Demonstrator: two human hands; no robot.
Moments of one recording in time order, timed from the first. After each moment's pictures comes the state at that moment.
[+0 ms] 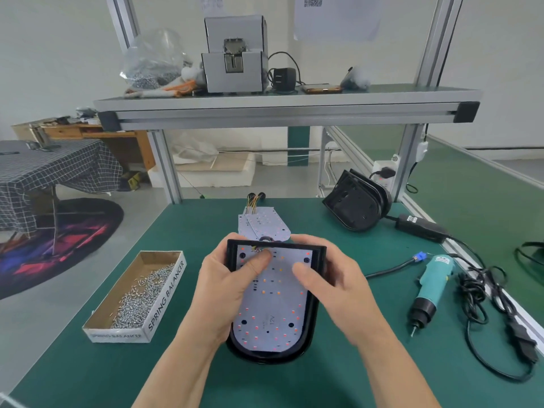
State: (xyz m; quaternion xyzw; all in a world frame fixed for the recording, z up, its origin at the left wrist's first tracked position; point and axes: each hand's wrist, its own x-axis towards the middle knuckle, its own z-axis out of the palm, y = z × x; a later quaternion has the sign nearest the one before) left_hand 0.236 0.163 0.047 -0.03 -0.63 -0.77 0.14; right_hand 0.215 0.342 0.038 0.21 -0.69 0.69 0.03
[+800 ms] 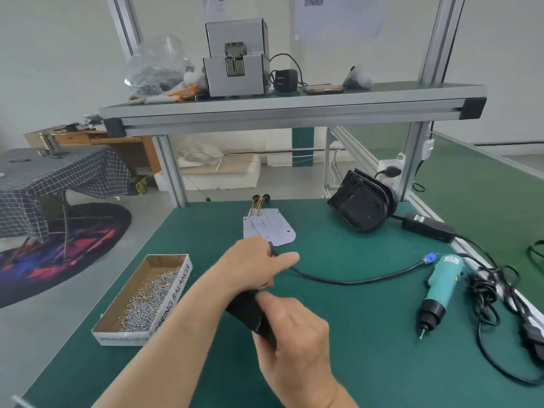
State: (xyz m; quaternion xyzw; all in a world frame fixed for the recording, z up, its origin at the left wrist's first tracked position) left_hand 0.191 0.170 0.083 0.01 -0.97 -0.25 -0.06; right_hand 0.242 0.278 -0.029 0.30 -0.74 0.39 0.45
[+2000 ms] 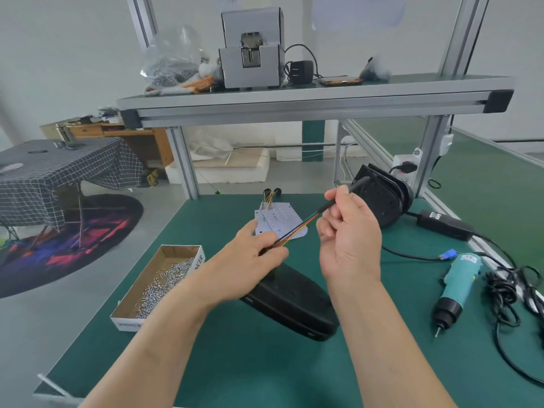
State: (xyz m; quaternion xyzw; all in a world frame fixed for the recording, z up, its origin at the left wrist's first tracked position) left_hand 0.226 0.141 0.090 -0.05 -0.93 -0.35 -0.04; right_hand 0.174 0.293 0.088 0.02 -0.37 0.93 0.10
